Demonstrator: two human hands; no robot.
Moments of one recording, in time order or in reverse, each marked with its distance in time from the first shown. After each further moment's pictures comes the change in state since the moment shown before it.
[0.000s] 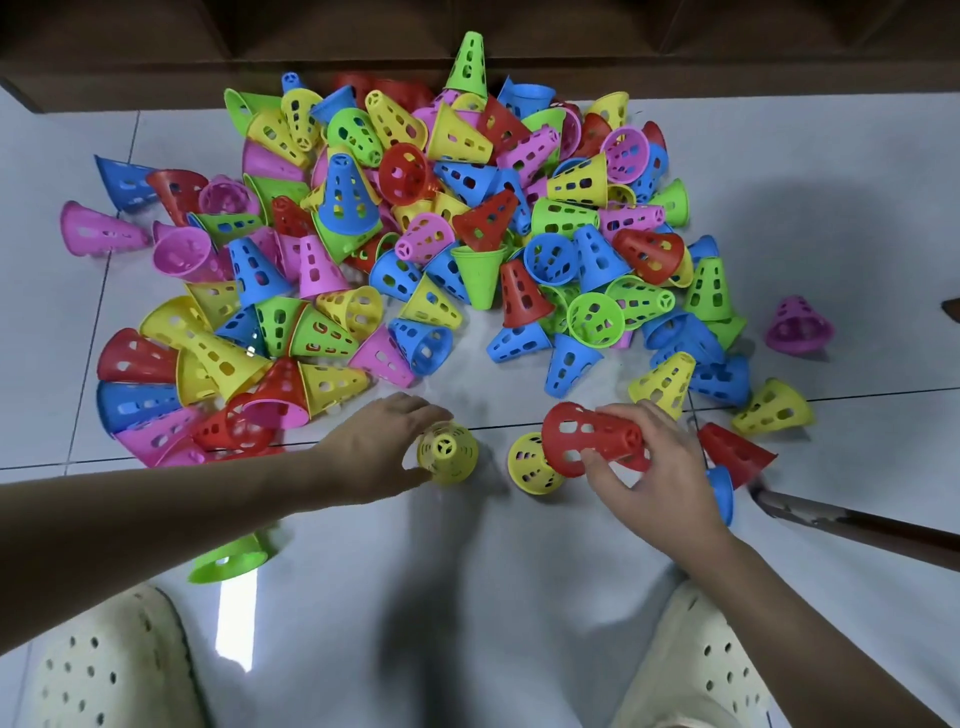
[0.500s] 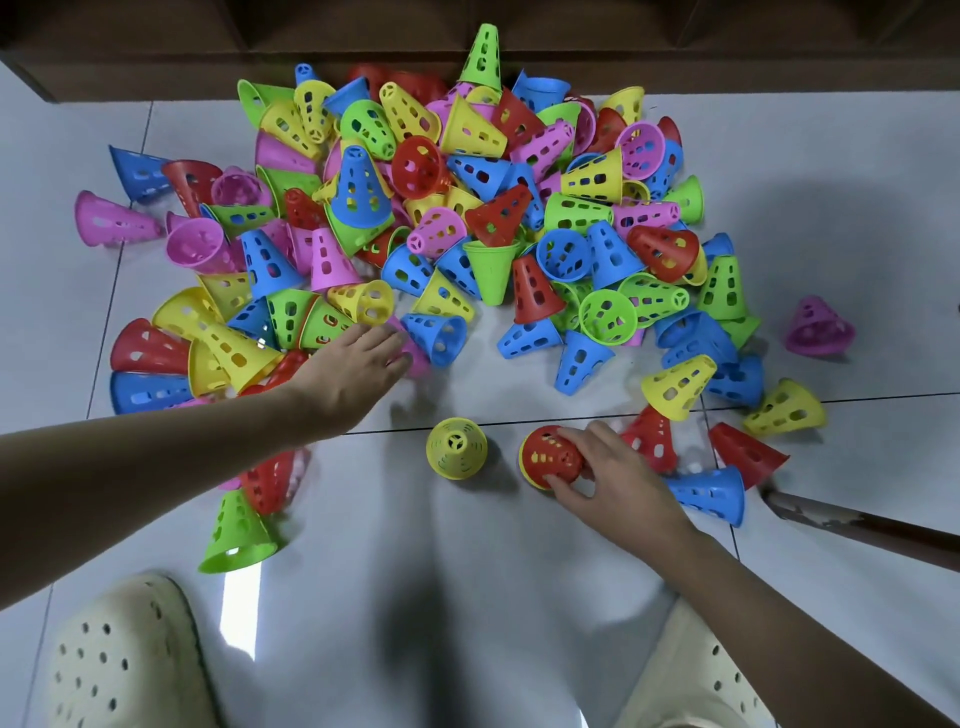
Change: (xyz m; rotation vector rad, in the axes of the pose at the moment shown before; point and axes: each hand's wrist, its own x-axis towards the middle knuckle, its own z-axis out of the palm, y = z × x) left_hand 0.019 -0.065 -0.025 0.782 0.053 0.087; right_hand -0.006 0.016 0.039 -0.278 -0.376 0.050
